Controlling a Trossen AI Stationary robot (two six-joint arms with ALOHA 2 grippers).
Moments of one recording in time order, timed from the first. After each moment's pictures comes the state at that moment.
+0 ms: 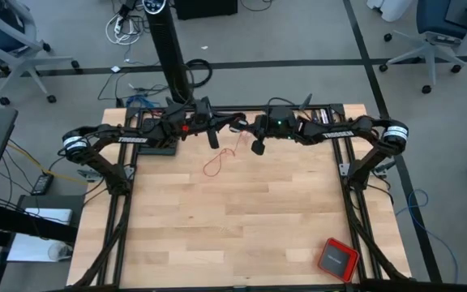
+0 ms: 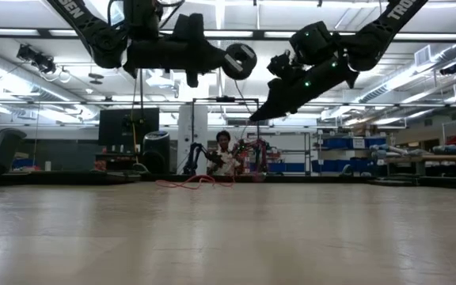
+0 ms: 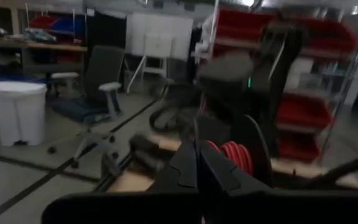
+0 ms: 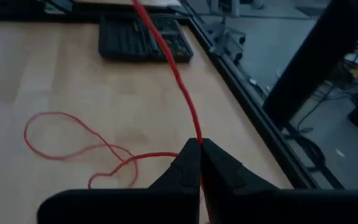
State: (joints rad) left arm 0.45 1.52 0.78 0.86 0.24 -0.14; right arm -0.43 1.57 0.82 0.35 -0.04 -0.21
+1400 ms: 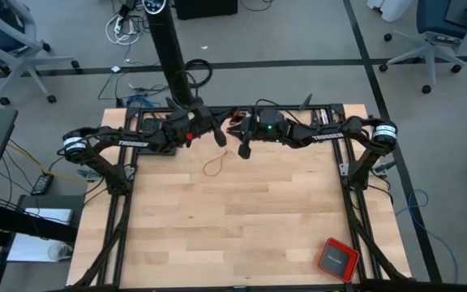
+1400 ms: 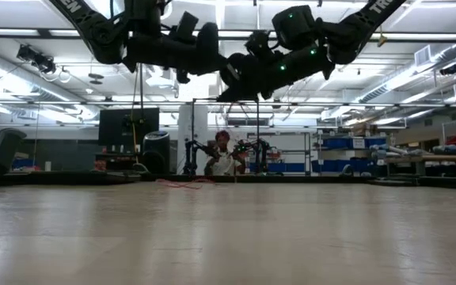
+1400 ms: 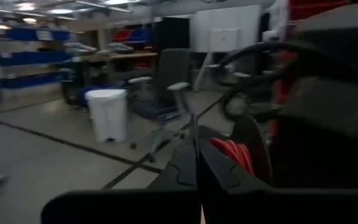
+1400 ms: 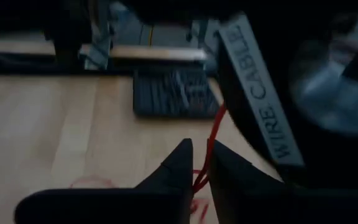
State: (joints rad) left arm 0.36 1.52 0.78 0.84 -0.14 0.02; right arm -0.32 1.68 0.98 0.44 -0.03 -0.17
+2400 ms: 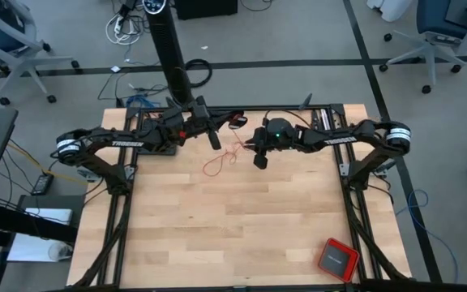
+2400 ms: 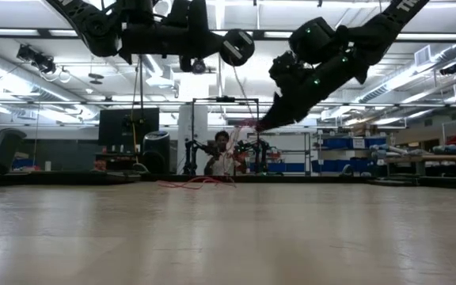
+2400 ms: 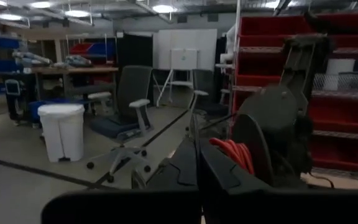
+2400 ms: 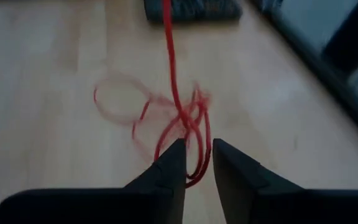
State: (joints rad) left arm 0.37 1.45 0.78 0.85 0.04 -0.04; right arm -0.32 1.55 0.79 0.21 -0.04 -0.08
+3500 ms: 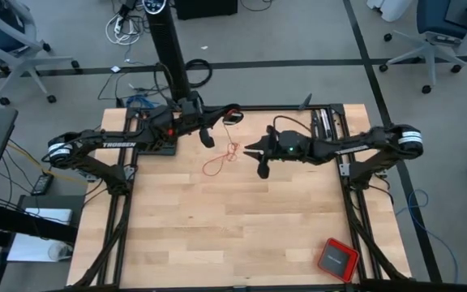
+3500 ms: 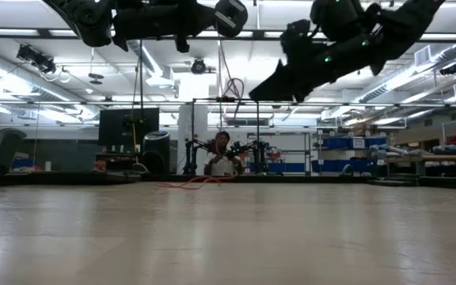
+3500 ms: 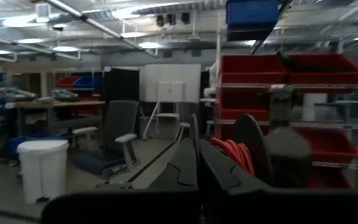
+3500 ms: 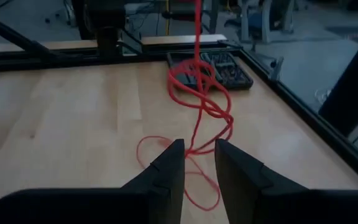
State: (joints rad) left arm 0.37 1.36 0.78 0.90 0.10 -0.06; right arm -0.16 1.45 0.67 0.49 0.08 -0.02
